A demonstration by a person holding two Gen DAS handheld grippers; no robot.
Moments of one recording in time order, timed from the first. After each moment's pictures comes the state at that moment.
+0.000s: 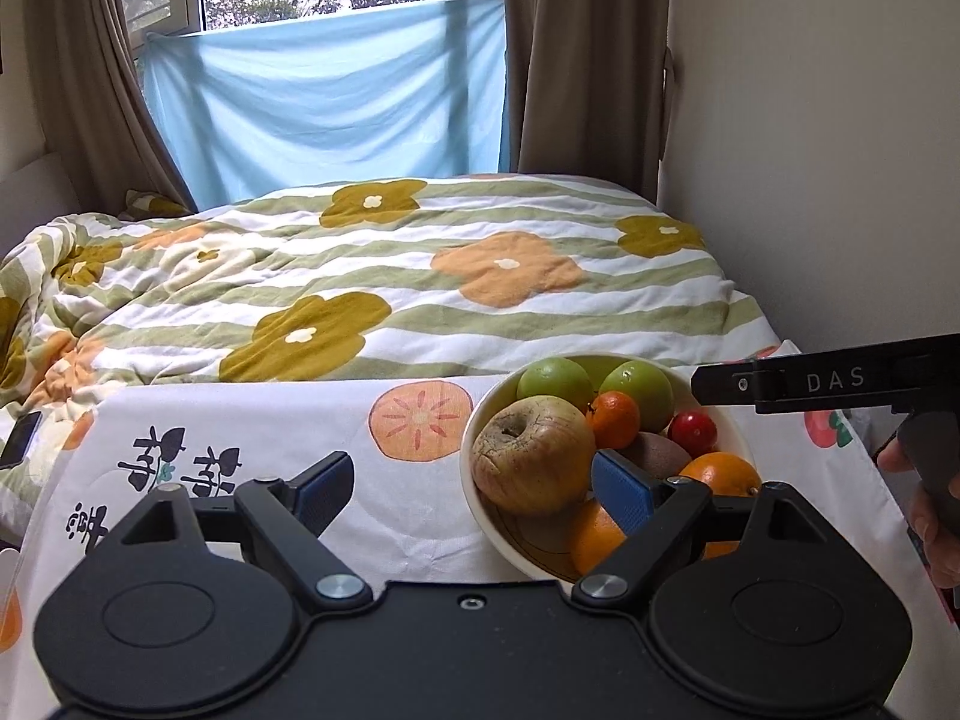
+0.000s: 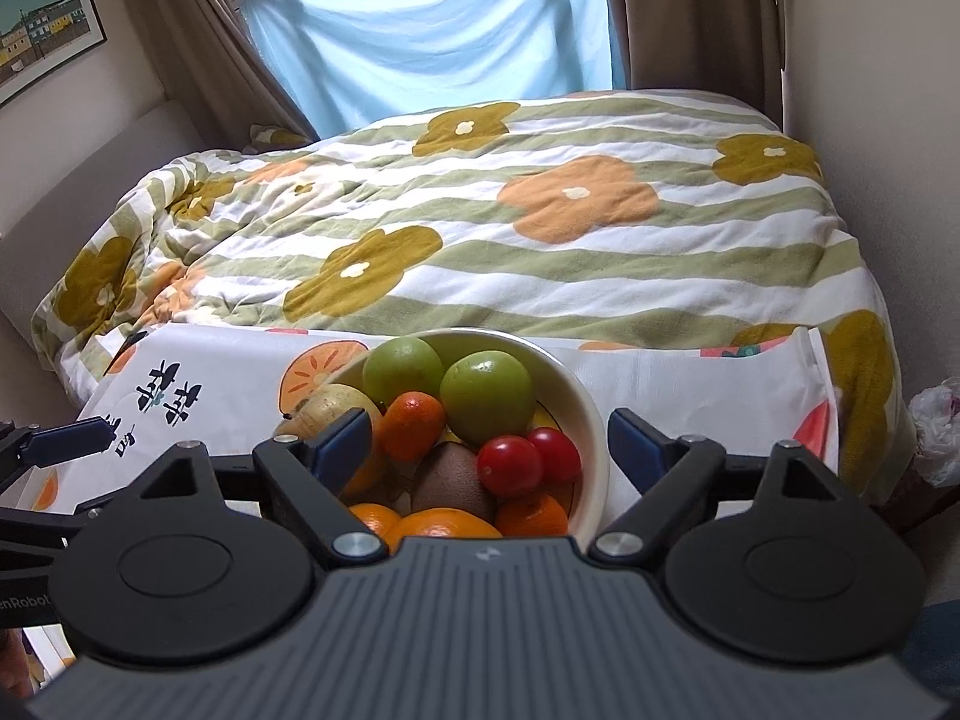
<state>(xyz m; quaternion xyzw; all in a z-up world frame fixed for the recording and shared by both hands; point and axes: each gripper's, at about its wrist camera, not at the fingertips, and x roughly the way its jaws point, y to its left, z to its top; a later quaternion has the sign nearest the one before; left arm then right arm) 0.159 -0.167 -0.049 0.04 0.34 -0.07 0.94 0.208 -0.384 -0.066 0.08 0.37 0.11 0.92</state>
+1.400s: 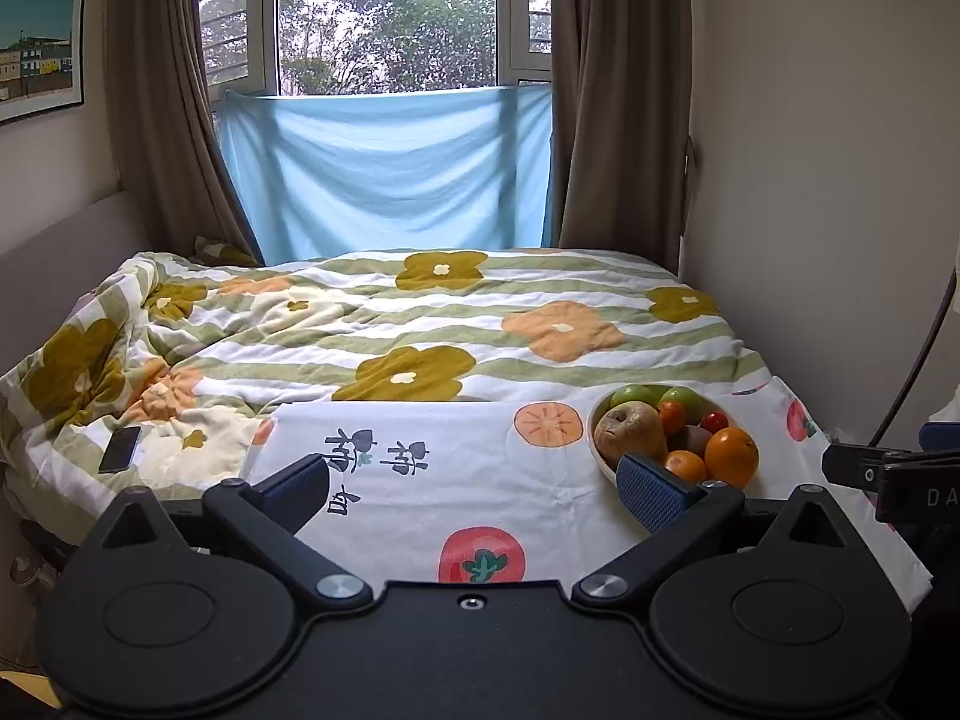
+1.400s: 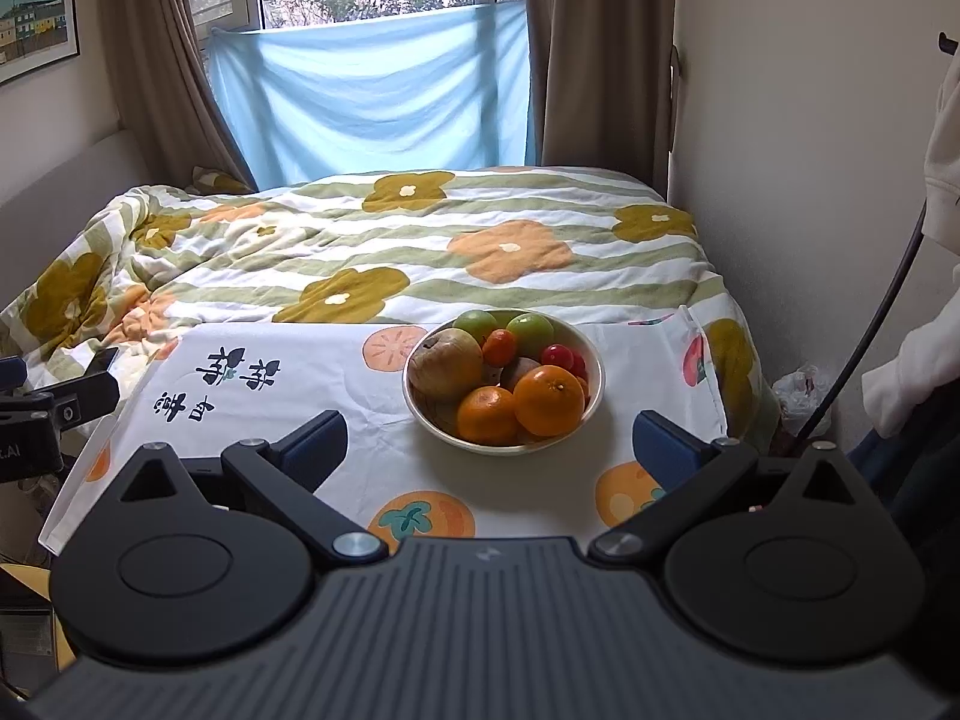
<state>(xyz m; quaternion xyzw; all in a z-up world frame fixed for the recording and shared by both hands) 0.014 -0.034 0.038 0.03 0.28 -0.05 0.96 -0.010 -0.261 0.032 0.03 0.31 -0.02 0.95</state>
